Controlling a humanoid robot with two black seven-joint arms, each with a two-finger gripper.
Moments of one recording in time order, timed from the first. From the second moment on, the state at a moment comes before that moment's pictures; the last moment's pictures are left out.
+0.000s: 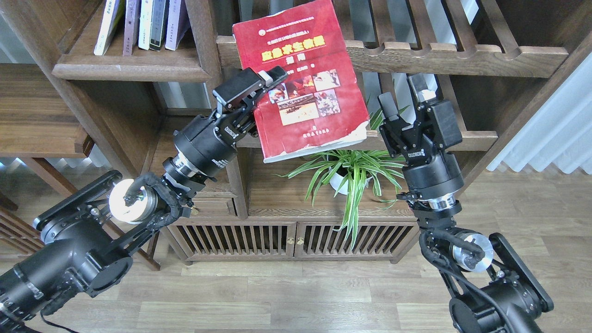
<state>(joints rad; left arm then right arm) -0.61 0.22 -0.76 -1.38 -0.53 -0.49 0.18 0.09 -0.09 1.26 1.50 0.35 0.58 -0.10</state>
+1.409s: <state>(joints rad) -0.82 0.49 -1.13 -1.38 -0.40 -0.49 0.18 0.16 -0.07 1.25 1.36 0.29 0.58 -0.10</state>
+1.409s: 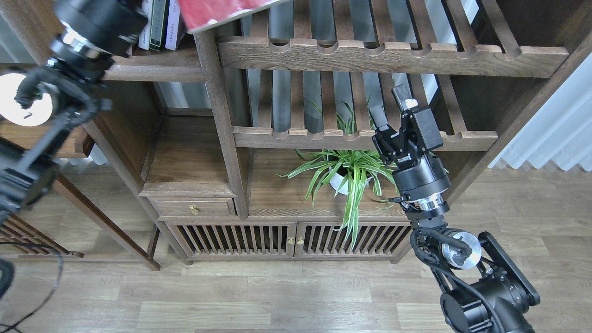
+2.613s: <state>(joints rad) -0.76 1.08 -1.23 -1.35 -0.17 -0.49 0.18 0.34 0.02 0.97 1.28 0.28 0.58 -0.10</state>
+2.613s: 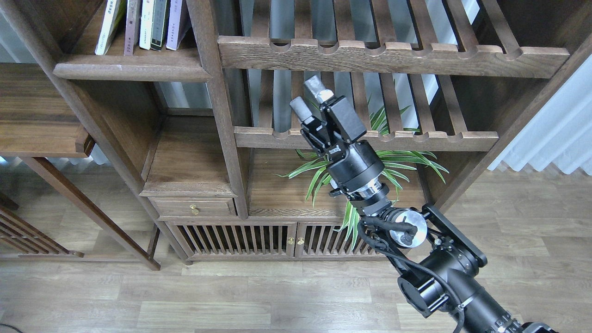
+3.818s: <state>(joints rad) -0.76 0.88 -1.21 -1.36 0.46 -0.09 0.10 0.33 0.01 0.90 1.28 0.29 0.58 -0.10</state>
